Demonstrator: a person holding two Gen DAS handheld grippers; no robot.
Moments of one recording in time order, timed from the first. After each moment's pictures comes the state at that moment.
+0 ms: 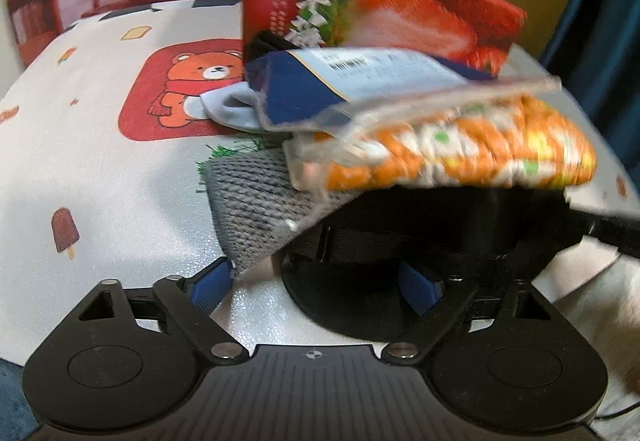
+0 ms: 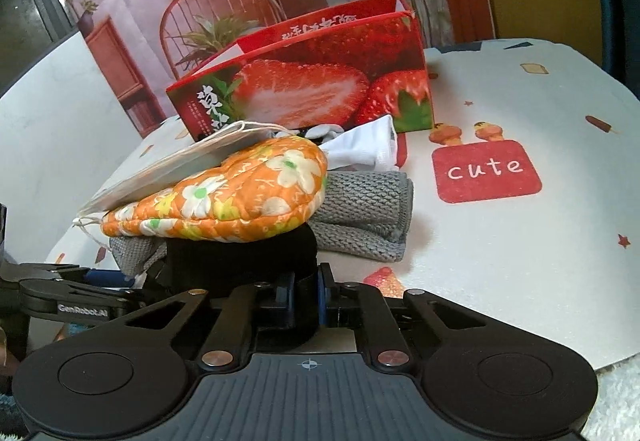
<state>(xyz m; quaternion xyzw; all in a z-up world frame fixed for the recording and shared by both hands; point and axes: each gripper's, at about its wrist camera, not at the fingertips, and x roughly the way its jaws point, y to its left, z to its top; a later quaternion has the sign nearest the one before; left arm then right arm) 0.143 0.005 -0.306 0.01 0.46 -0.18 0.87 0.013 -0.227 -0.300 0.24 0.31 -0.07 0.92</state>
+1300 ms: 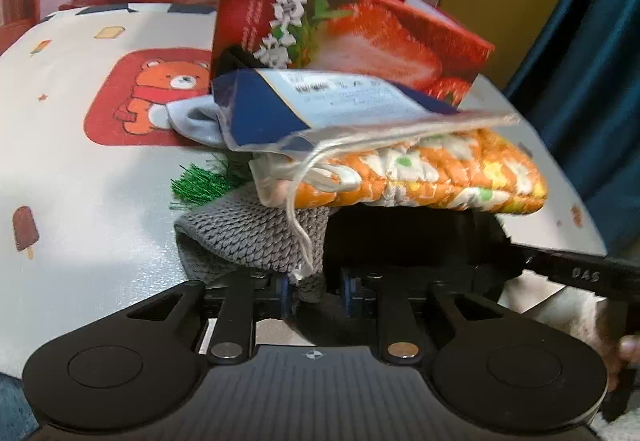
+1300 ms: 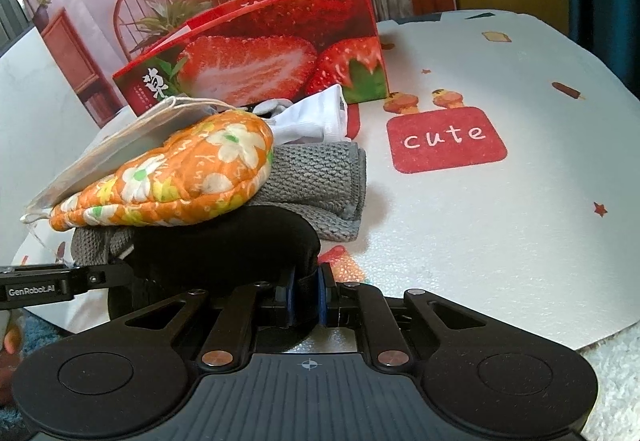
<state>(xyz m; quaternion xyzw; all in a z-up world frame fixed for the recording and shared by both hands) 0.142 0.003 -0.301 -0.04 0.43 -0.23 0.87 0.018 -0.237 -0.317 0.25 0.35 -0.13 0.90</state>
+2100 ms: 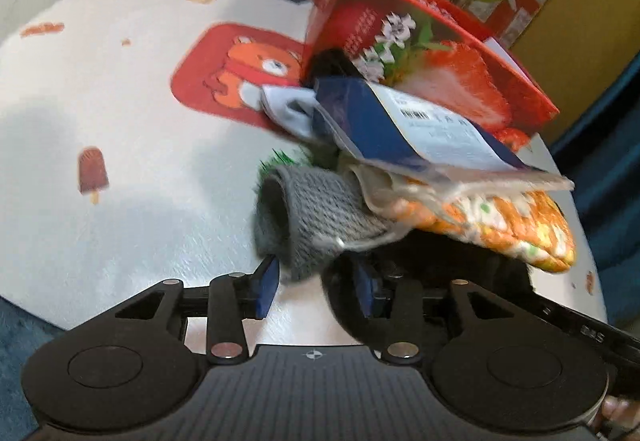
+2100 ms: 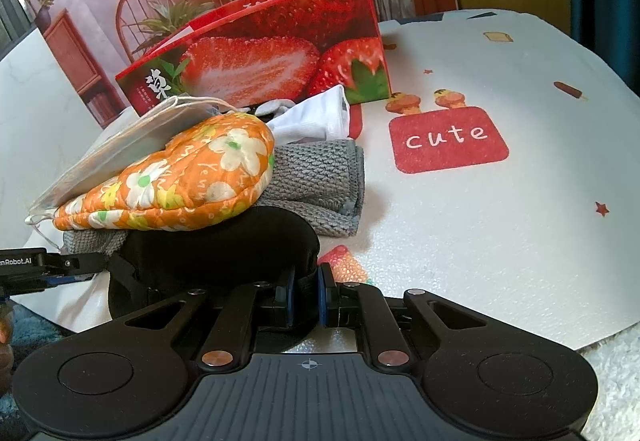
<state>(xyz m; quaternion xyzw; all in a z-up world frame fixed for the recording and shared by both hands) 0.150 0.043 -0.302 -0.13 0.47 -0.15 0.86 0.018 -0.237 -0.316 0.25 0.35 -0.12 0.90</state>
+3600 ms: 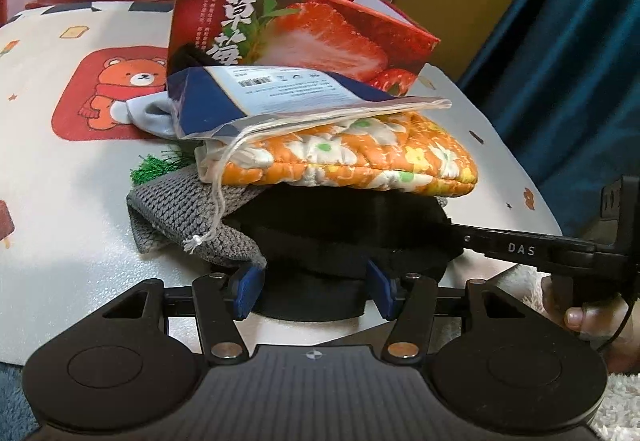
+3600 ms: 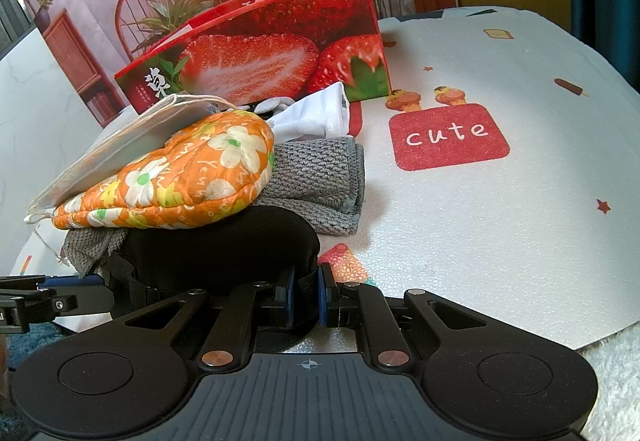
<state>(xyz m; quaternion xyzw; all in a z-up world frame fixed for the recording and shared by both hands) 0.125 -0.002 -0.291 -0.05 0.44 -0.29 0.85 0.018 -0.237 -0.317 0.25 0.35 -0.12 0.89</state>
